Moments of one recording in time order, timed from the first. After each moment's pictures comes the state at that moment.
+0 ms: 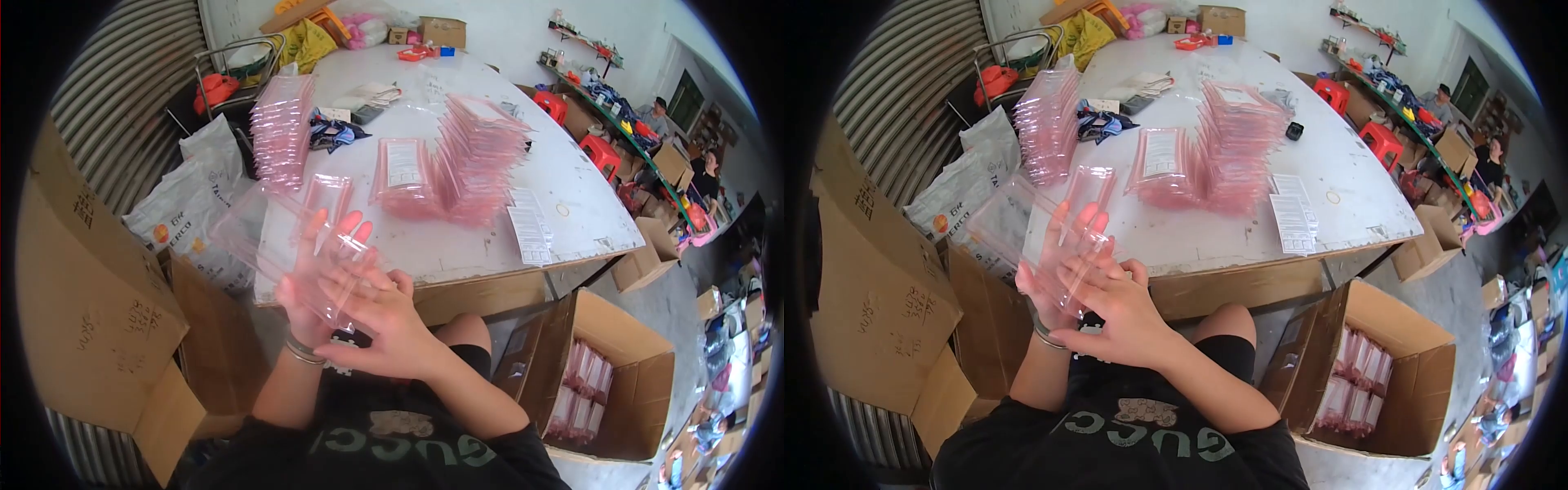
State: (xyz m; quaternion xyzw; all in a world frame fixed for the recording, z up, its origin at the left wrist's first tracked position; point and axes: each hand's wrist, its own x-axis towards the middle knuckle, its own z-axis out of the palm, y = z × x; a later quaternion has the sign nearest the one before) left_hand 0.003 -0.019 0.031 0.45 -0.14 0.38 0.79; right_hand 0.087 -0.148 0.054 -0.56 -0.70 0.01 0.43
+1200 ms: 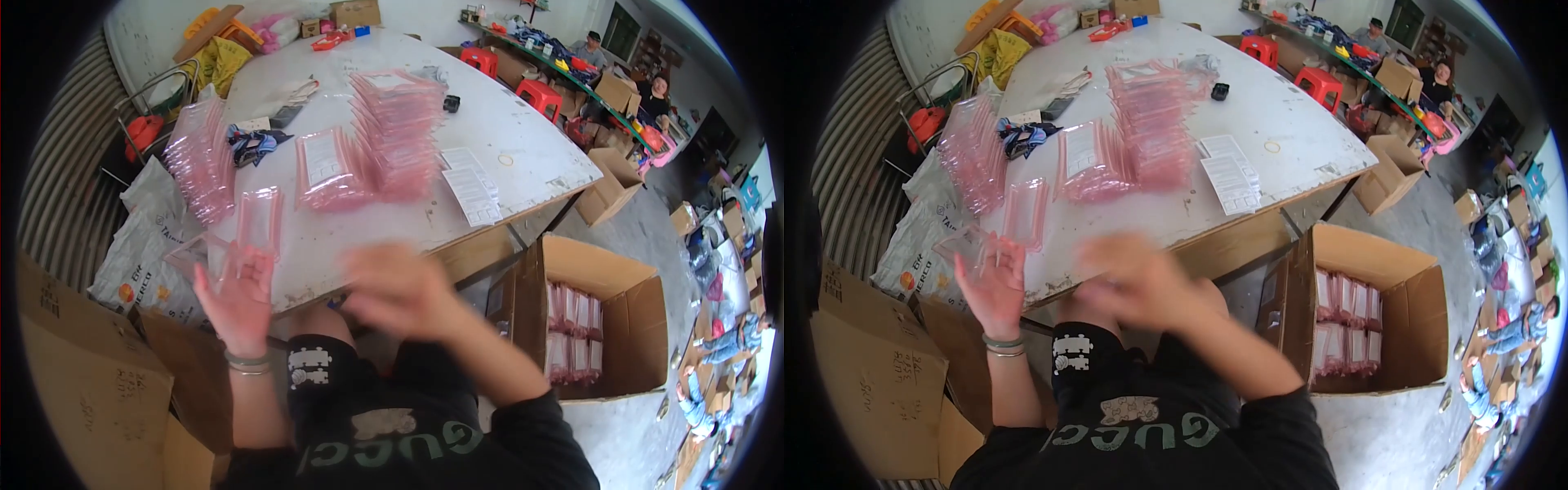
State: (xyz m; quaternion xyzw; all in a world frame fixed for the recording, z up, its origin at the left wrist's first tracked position) left_hand -0.009 0.030 0.019 0.19 0.03 0.34 0.92; right_hand 0.174 -0.189 0.034 -0.54 -0.68 -0.09 0.50
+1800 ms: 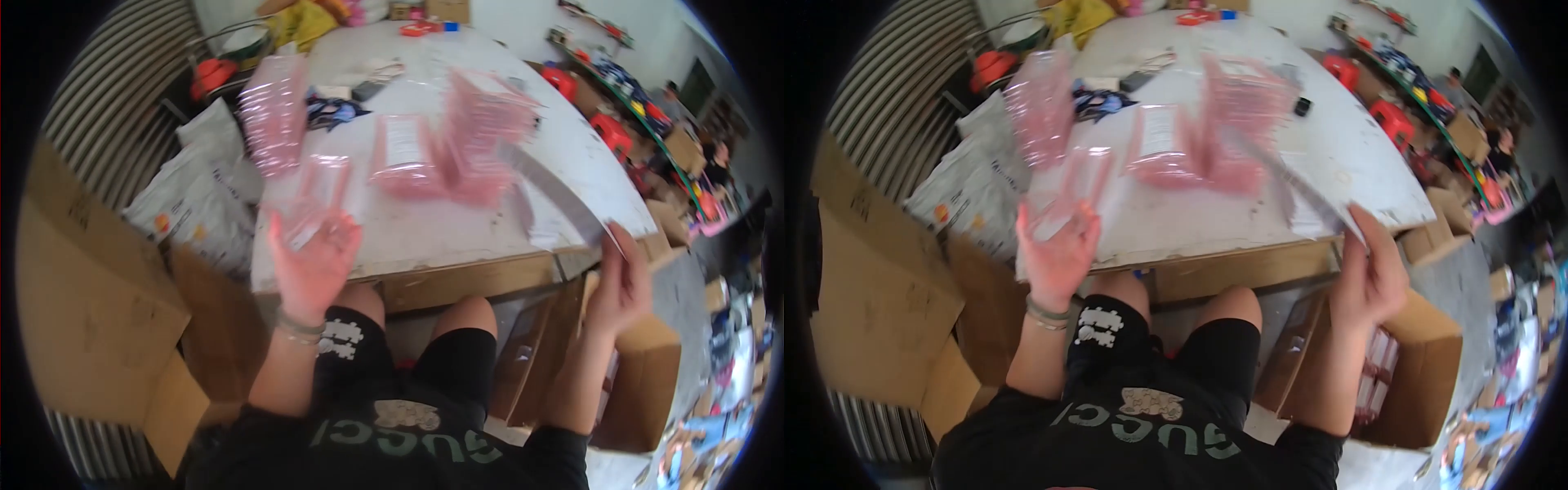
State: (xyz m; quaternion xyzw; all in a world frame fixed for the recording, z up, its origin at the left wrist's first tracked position) left_hand 0.009 0.009 0.026 0.05 0.03 0.27 0.96; right_hand 0.243 -0.279 0.087 -0.65 -0.39 -0.40 0.51
